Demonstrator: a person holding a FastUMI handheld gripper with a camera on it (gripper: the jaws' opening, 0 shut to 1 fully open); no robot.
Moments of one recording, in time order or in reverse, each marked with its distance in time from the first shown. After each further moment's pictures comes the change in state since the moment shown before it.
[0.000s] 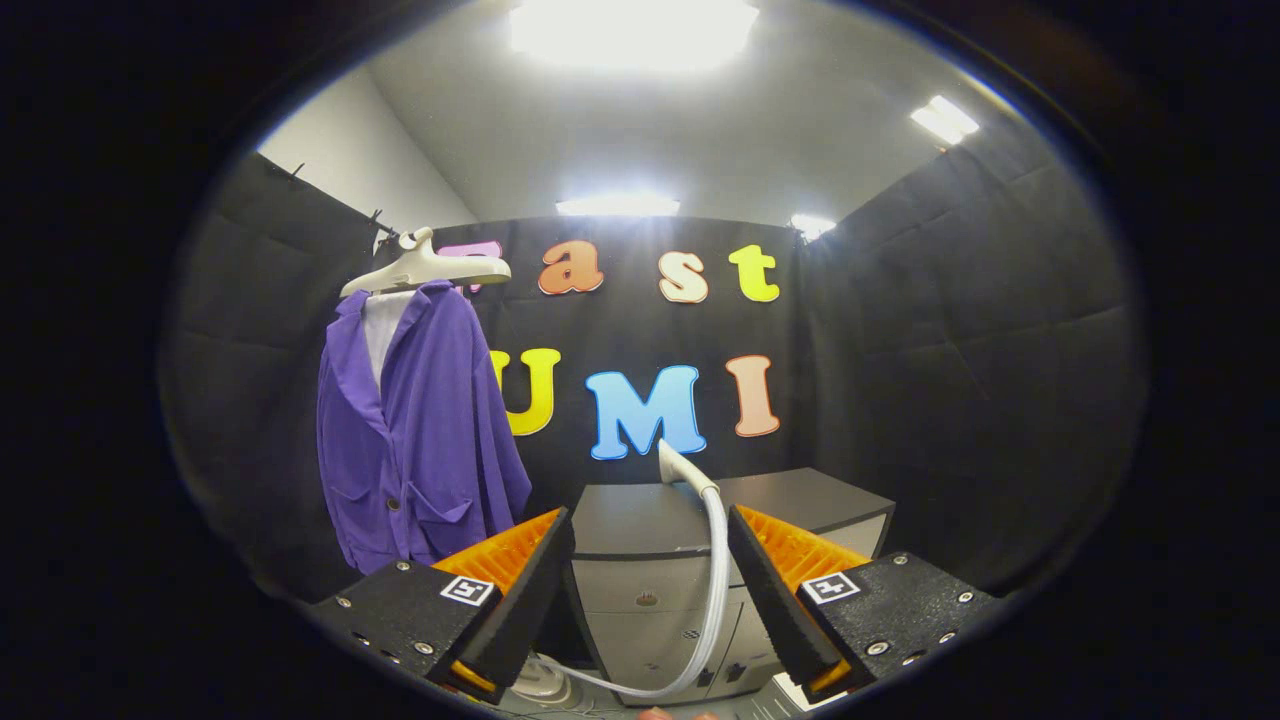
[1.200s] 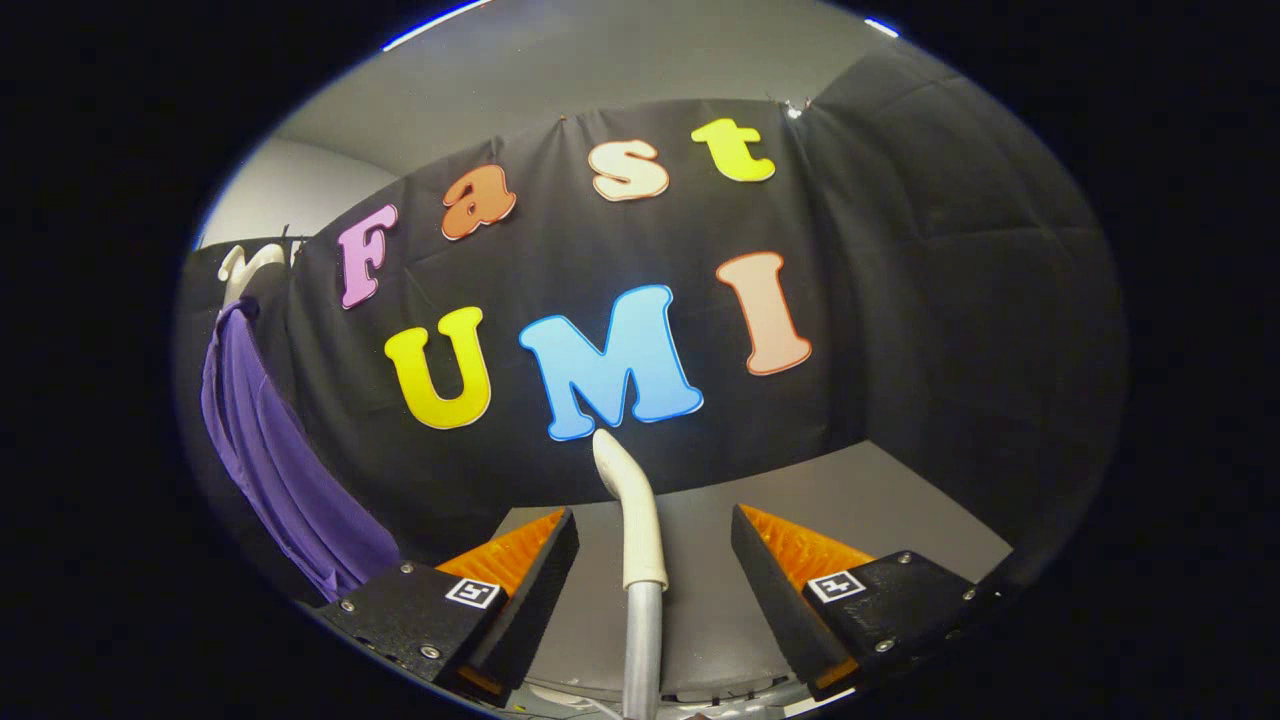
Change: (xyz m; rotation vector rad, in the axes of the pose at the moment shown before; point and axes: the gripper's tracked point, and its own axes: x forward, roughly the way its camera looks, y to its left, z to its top) arm 0.332 -0.105 -0.052 0.242 0.327 0.136
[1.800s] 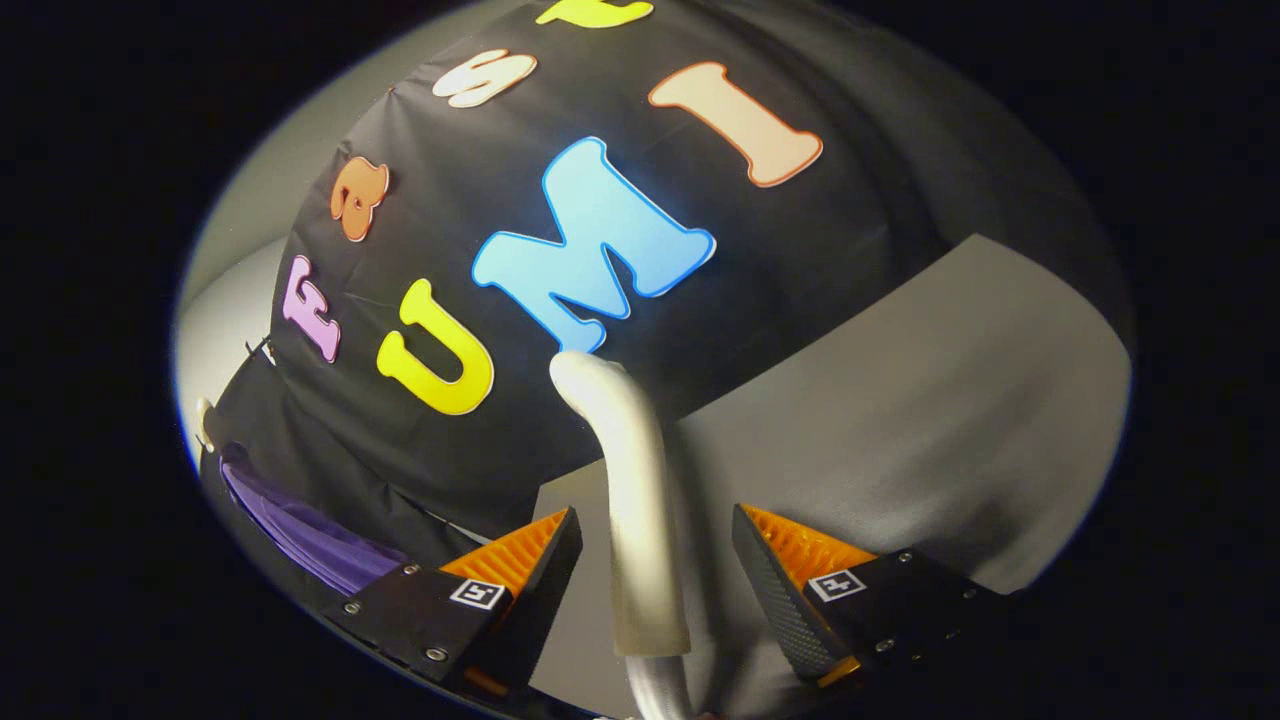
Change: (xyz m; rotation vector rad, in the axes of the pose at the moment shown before) arm 0.102 0.005 -0.064 0.427 0.430 0.191
